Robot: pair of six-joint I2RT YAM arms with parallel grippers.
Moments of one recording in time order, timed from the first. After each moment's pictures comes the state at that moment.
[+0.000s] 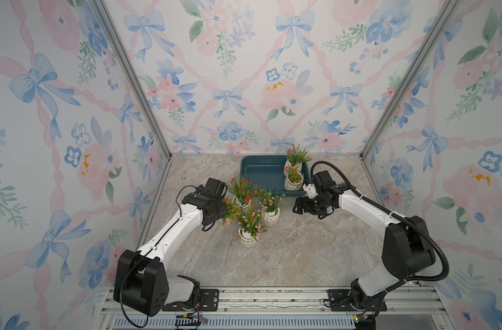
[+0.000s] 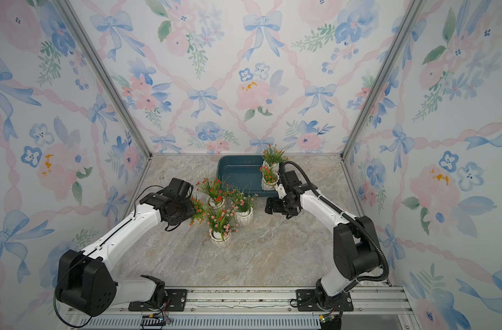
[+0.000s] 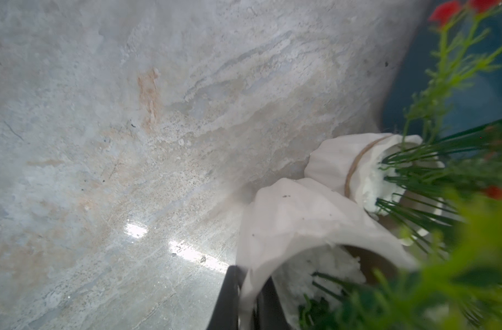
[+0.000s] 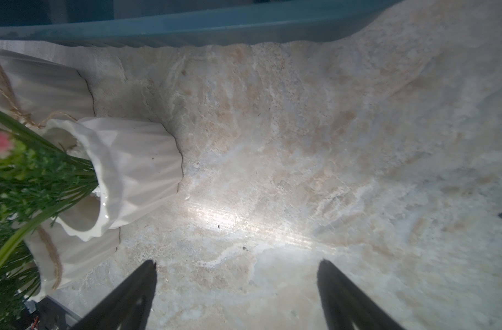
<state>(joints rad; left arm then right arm) -0.33 1.32 1.05 -0.88 -0.16 -0.83 0.36 1.77 1.32 -0.75 -0.25 0.31</state>
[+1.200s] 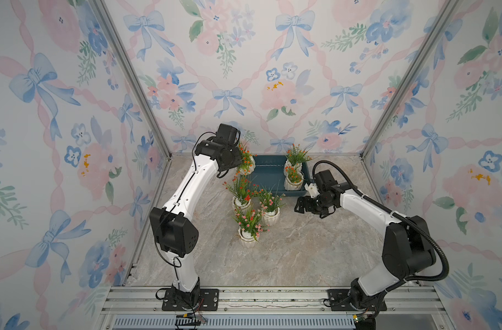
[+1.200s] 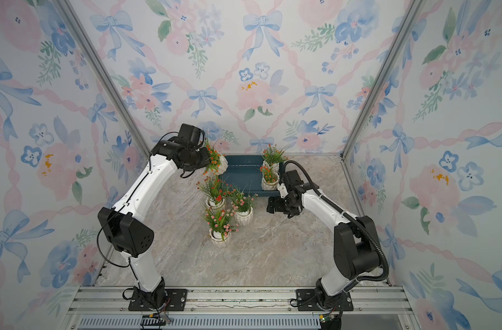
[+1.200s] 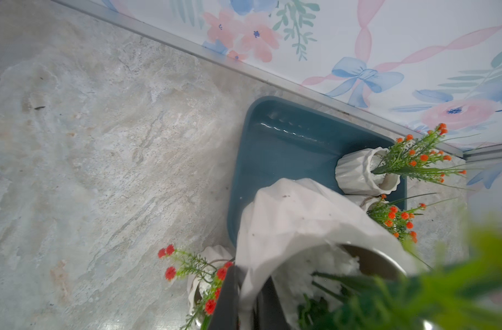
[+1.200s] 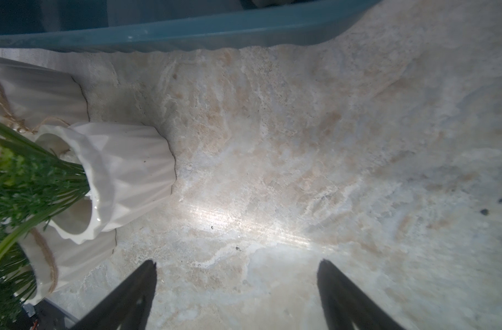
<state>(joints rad) -0.35 1.89 2.04 -1.04 -0.09 -0.59 0.34 1.77 1.32 -0.76 -0.25 0.31</state>
